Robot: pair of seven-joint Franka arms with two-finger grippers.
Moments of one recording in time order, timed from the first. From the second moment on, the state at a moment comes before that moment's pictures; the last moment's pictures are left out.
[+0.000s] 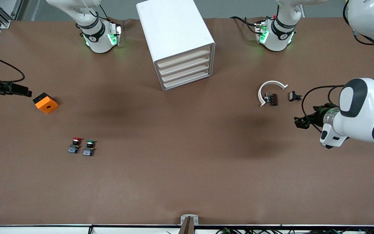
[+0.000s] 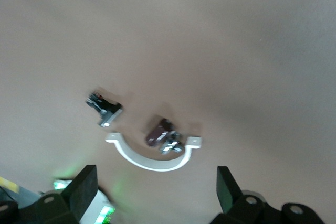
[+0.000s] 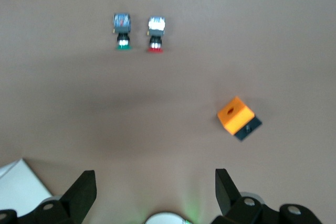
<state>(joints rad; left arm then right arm) -0.04 0.47 -0.01 -1.55 -0.09 1.55 -0.65 -0.05 0.18 -0.07 -1.50 0.00 1.47 -0.02</state>
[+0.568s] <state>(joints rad) -0.05 0.57 -0.19 -1.52 -0.17 1.56 -1.20 -0.07 0.31 -0.07 -1.53 0.02 1.83 0.05</state>
